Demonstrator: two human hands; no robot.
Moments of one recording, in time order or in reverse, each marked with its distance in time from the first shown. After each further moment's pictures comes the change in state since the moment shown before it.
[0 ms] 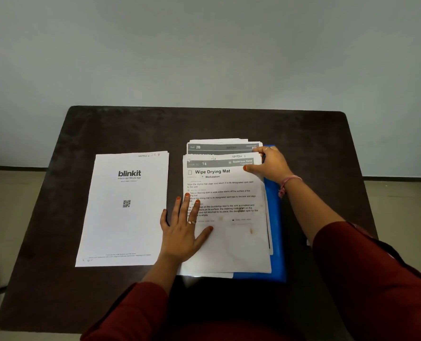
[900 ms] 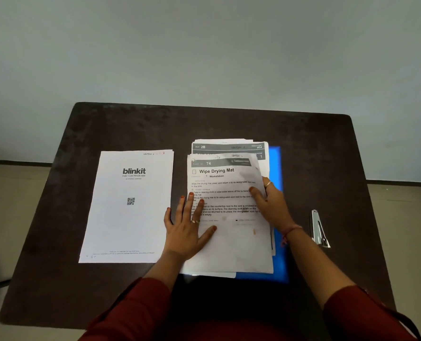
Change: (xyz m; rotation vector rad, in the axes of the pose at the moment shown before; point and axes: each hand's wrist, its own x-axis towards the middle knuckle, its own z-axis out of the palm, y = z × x) left_hand 0.002 -0.001 -0.006 -0.014 -0.069 -0.016; right_hand -0.083 0.019 0.052 0.378 0.063 -0.095
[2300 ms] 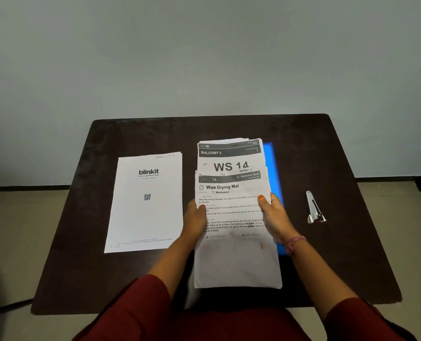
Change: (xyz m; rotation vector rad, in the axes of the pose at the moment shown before) left_hand -0.035 0.039 -0.074 -1.183 -0.033 -0.401; right_hand -0.089 -0.002 0.024 0.503 0.124 0.350
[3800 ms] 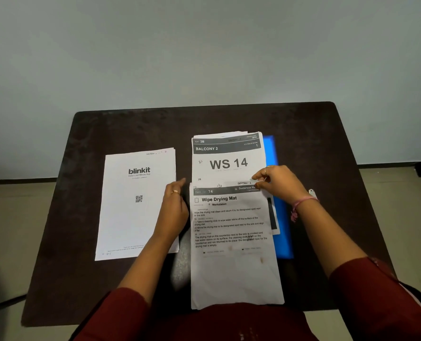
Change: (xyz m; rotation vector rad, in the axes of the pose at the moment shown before) left_hand 0.037 0.012 -0.041 0.567 0.083 0.378; right_hand 0.065 -0.086 -0.017 -1.149 -0.189 -0.350
